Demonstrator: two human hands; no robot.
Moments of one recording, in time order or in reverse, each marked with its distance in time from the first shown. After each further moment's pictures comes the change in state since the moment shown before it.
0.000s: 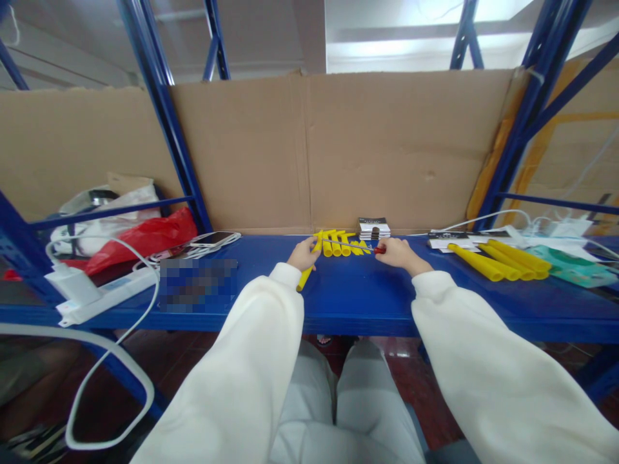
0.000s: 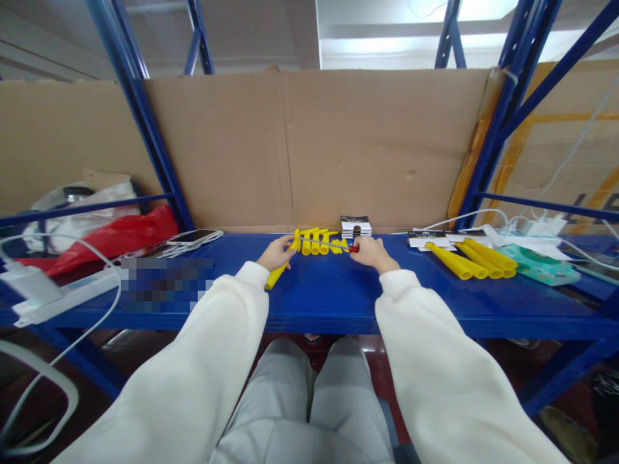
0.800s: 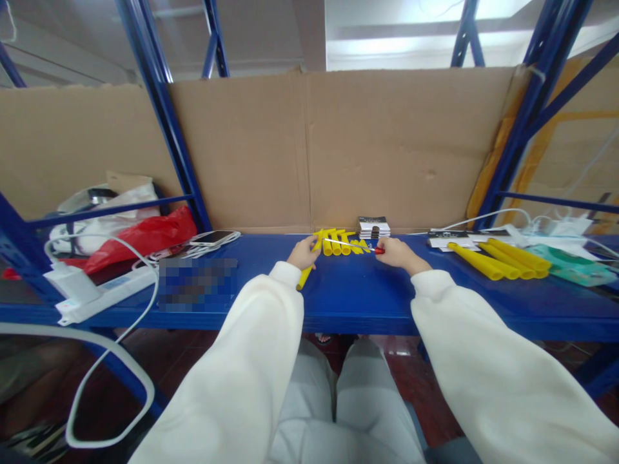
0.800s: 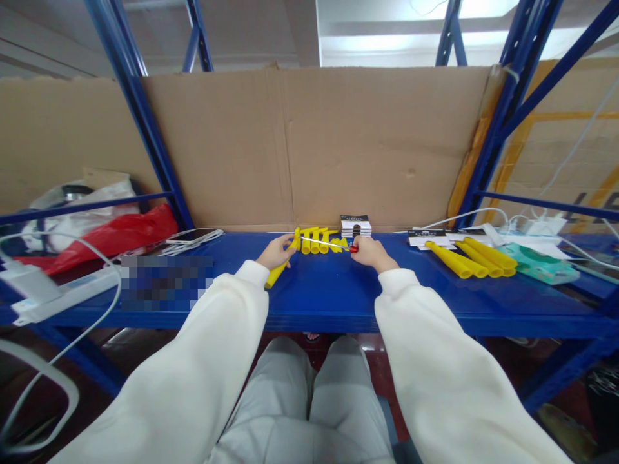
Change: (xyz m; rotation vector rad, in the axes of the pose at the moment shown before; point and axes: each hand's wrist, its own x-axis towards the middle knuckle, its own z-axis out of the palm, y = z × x) left_hand 0.001 0.000 -0.001 0.029 0.002 0.004; right_hand -0.003 -0.004 -0.002 0.023 -0.052 0.016
